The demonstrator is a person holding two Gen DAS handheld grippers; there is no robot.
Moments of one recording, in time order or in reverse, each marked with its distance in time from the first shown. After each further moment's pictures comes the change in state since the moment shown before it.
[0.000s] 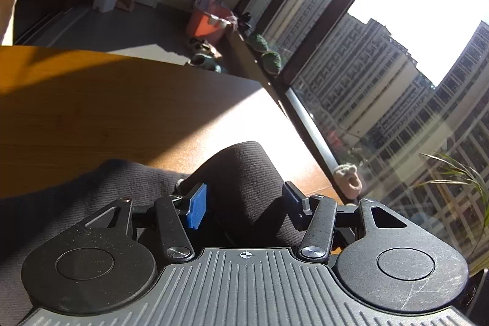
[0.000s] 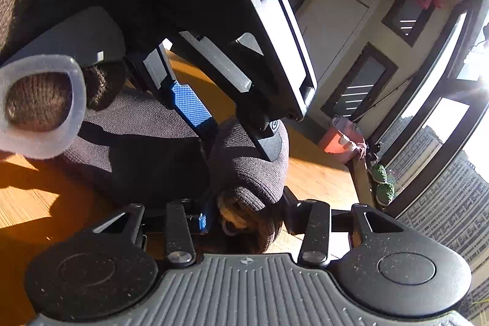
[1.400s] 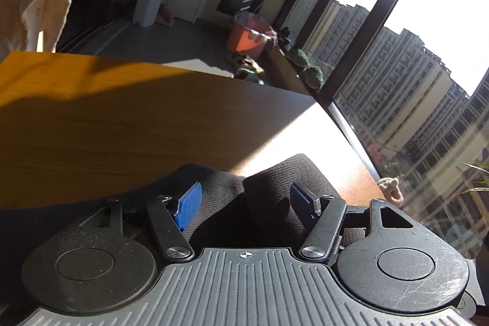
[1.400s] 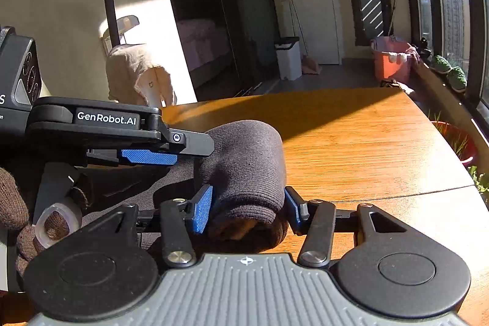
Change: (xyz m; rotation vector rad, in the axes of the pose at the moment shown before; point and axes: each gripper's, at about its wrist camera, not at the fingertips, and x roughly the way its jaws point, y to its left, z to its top) left arm -0.038 0.031 0.004 -0.026 -0.091 0.129; right arm -0.002 -0.064 -0.018 0.540 -0.012 0.311
